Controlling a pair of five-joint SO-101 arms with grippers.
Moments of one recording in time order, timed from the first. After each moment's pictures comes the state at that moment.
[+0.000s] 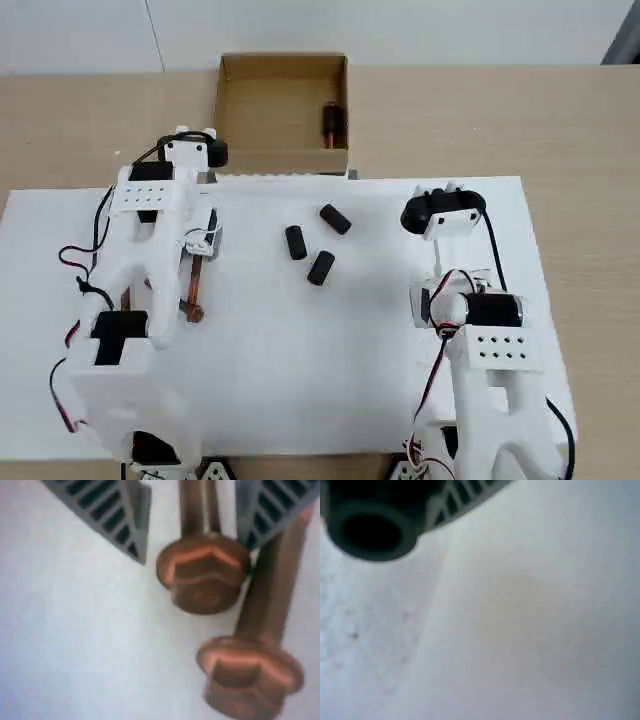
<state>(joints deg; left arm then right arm) -5.4 20.5 2.4 78.5 -2.9 -1.5 -42.7 56.6 58.3 9.0</state>
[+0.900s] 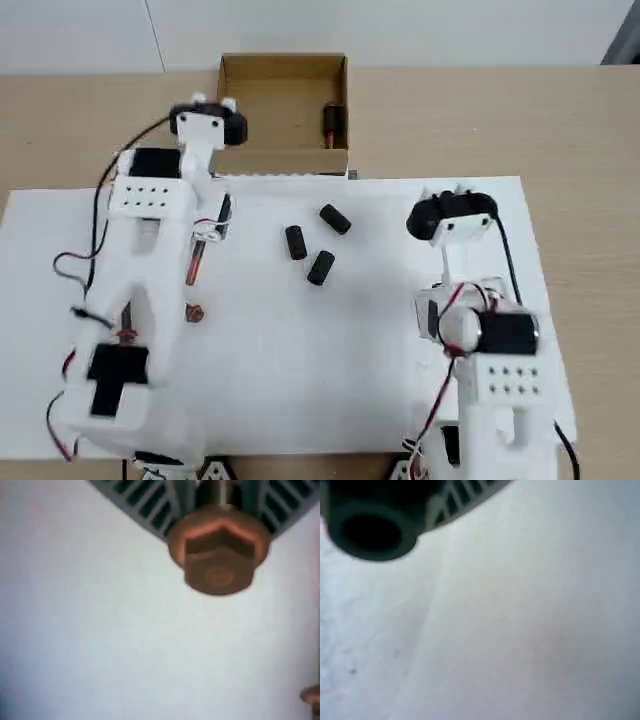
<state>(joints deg) -0.2 4.9 -0.6 87.4 -3.1 -1.4 -55.6 52.6 72.5 9.0</state>
